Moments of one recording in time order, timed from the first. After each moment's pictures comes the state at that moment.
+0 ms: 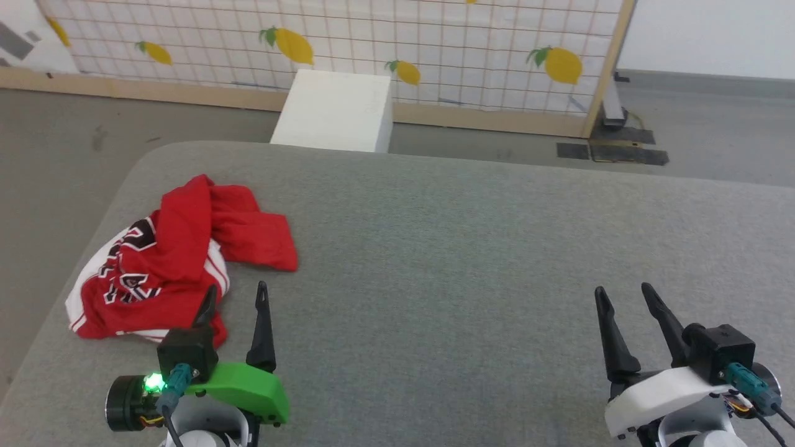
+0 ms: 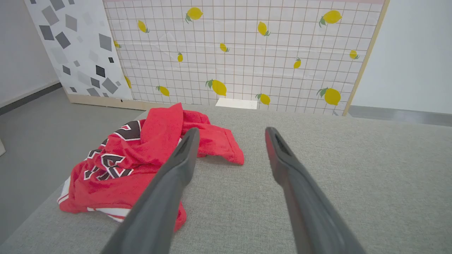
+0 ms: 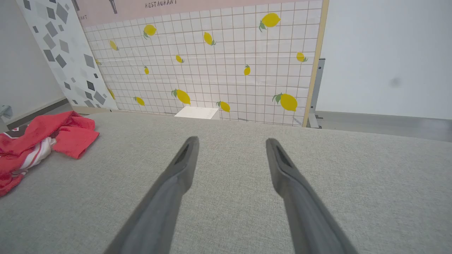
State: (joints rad) left arm -0.01 0.06 -0.04 0.05 -0.08 0.03 -0.11; right arm 0.02 -0.05 -0.02 0.08 0.13 0.13 -0.11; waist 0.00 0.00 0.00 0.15
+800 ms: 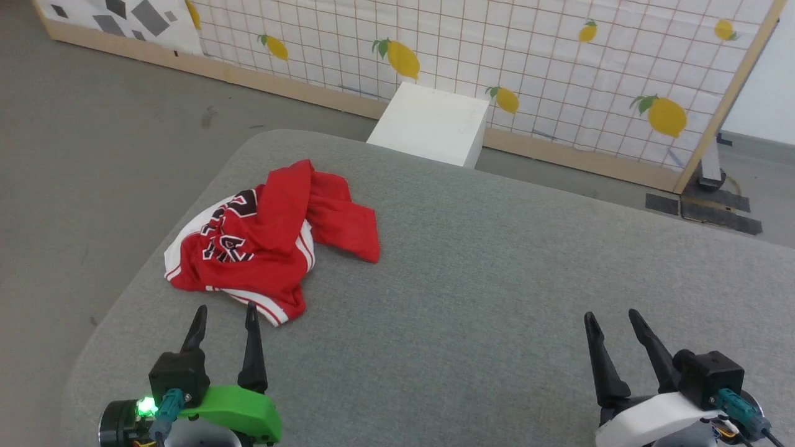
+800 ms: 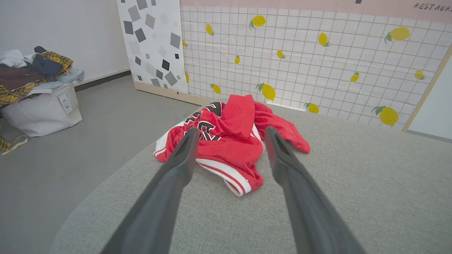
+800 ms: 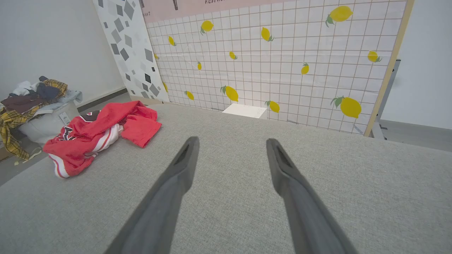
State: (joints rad) left arm 0.04 0.06 -0.02 0.08 -0.09 0.03 -0.17; right arm 0.06 -0.05 0.02 0.14 0.18 0.13 -0.17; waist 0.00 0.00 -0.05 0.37
